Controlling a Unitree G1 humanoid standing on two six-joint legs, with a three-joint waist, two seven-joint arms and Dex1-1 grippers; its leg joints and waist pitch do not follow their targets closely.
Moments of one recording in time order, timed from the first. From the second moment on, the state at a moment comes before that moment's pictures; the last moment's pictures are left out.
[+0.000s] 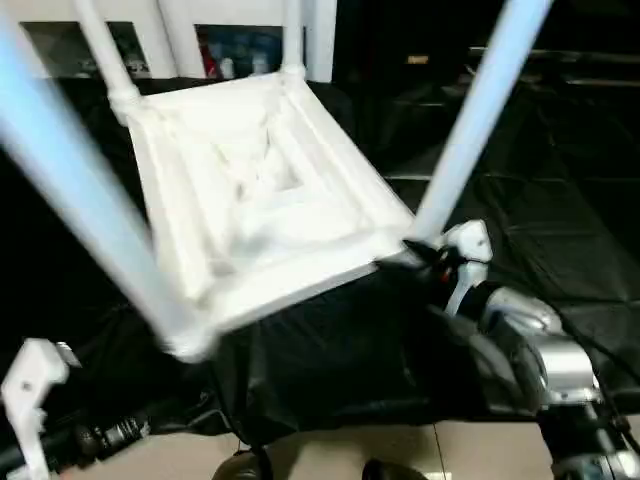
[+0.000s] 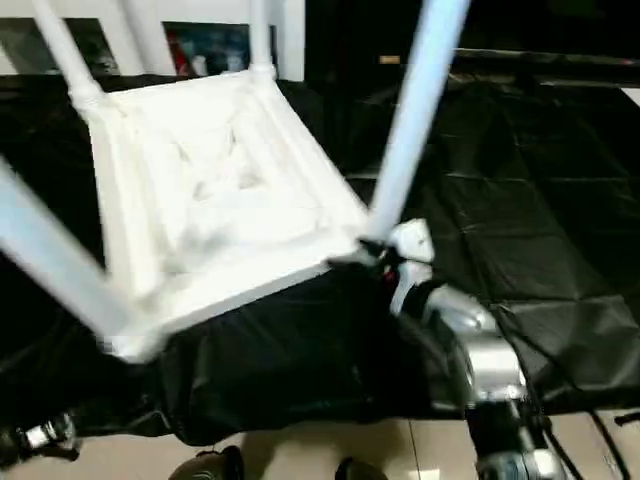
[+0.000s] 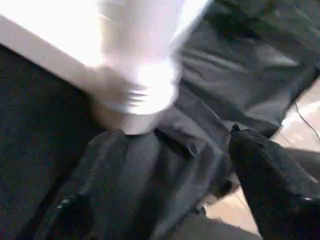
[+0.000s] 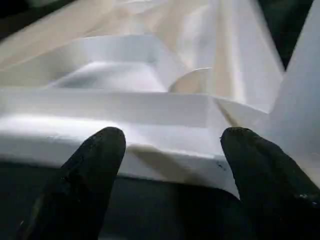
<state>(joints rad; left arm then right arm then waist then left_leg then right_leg) 0.46 0.57 0.50 -0.50 -0.46 0.59 -1.05 -0.36 -0.31 0.01 0.34 0.29 0.17 0.62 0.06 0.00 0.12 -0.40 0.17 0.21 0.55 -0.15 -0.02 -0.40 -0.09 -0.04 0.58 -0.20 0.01</state>
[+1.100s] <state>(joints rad) -0.11 0.37 0.05 -0.39 -0.56 0.59 -0.93 -0.49 -0.16 0.07 0.70 0.08 0.03 0.40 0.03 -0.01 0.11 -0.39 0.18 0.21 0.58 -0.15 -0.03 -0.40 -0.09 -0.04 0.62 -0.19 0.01</state>
